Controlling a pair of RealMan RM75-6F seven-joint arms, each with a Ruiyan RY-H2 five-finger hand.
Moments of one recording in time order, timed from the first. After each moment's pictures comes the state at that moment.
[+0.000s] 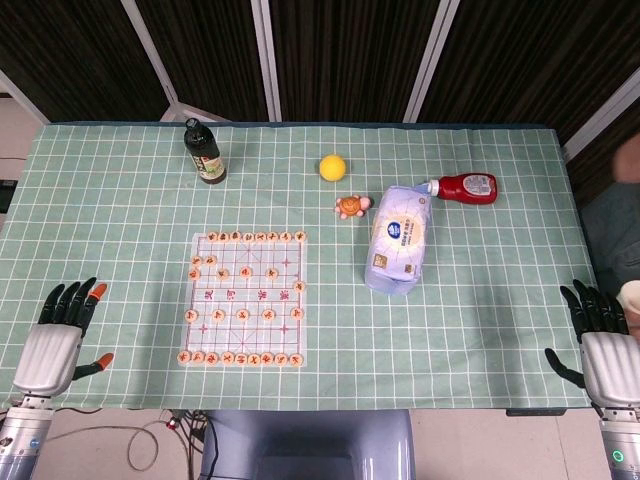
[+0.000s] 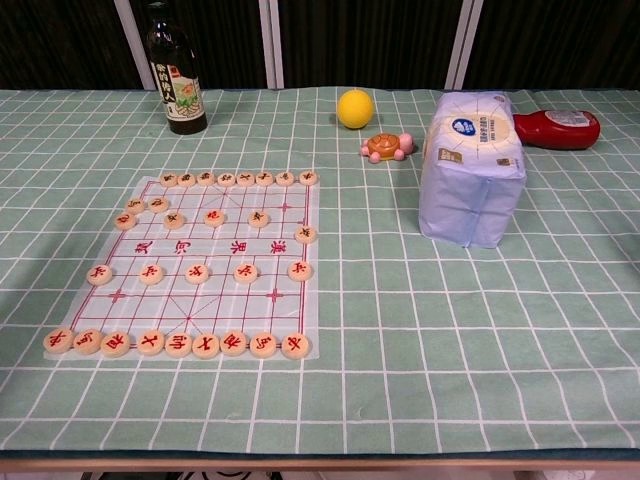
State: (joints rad) left arm -0.12 -1.23 0.00 -1.67 1.54 1.47 0.27; right arm 0.05 -1.13 0.07 -1.60 -1.50 1.52 -0.06
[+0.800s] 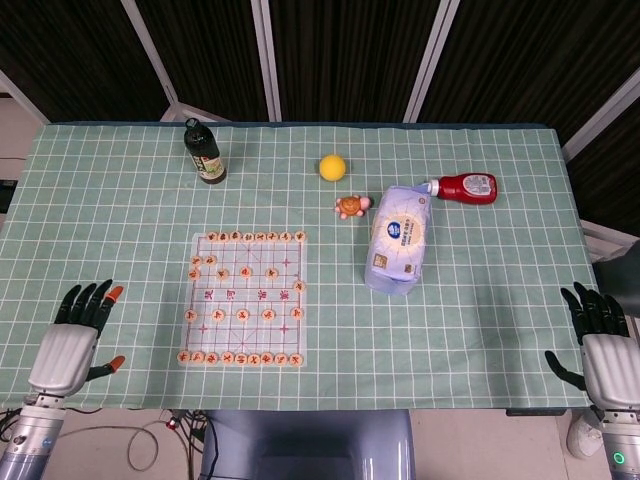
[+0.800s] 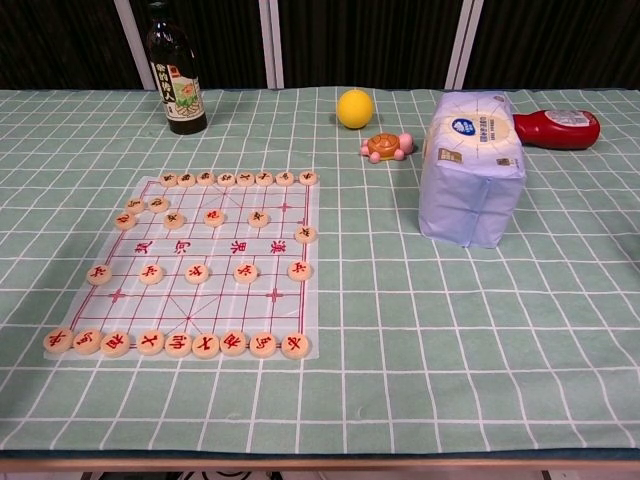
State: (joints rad) left arm -0.14 -1.23 0.00 -1.75 1.53 1.42 0.36; right arm 0.05 -1.12 0.07 -1.62 -1.49 1.51 -0.05
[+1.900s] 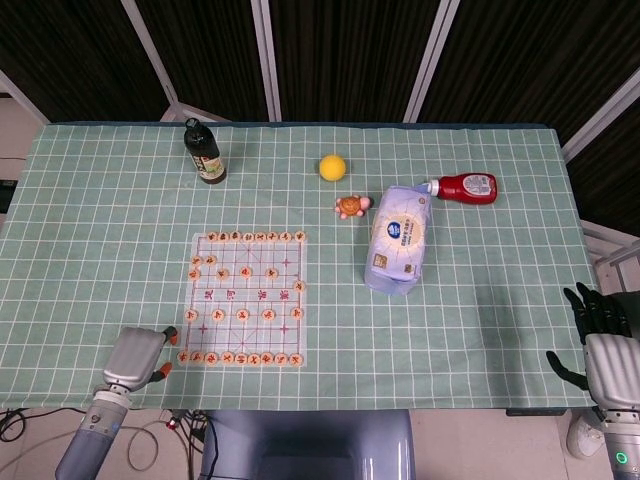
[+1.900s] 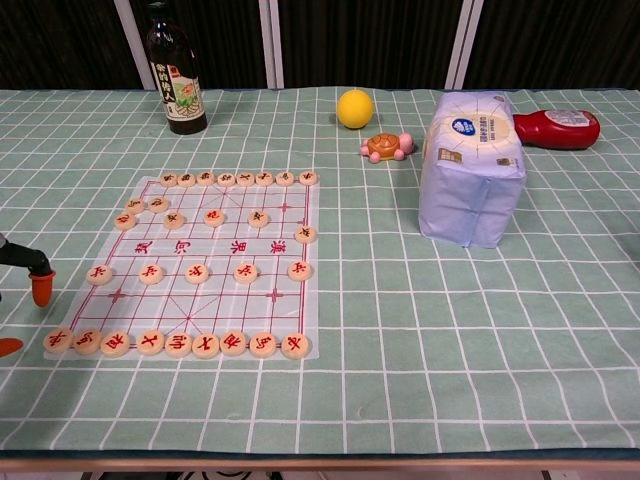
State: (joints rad) left arm -0.26 -1.41 -0.01 -1.79 1.24 1.19 0.71; right arm 0.05 -1.11 0.07 -1.63 -1.48 1.50 -0.03
